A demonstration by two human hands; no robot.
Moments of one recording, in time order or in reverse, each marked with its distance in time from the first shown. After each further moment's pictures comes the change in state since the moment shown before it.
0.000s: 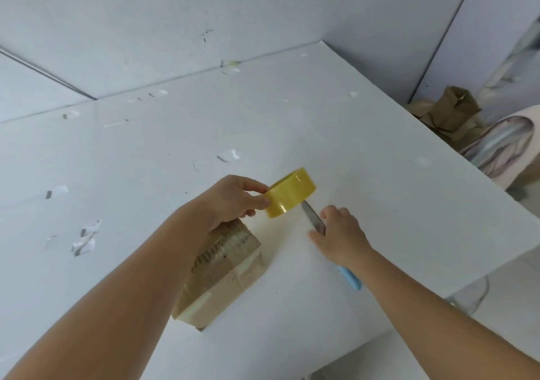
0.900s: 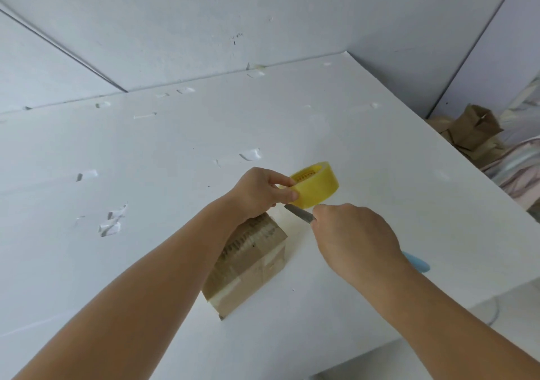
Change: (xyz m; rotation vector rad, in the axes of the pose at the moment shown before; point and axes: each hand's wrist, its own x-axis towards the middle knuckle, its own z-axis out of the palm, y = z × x) left_hand -0.008 -0.002 0.002 -0.087 0.108 0.140; right_hand -0.083 -0.085 -0.066 -0.523 0.200 -0.360
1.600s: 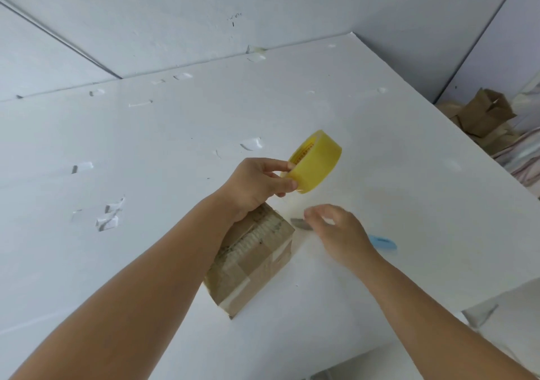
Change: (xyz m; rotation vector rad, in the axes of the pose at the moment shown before) left_hand -0.002 -0.001 -0.005 -0.200 -0.002 0.013; right_hand 0.029 0.011 0.087 1.014 -0.044 0.278
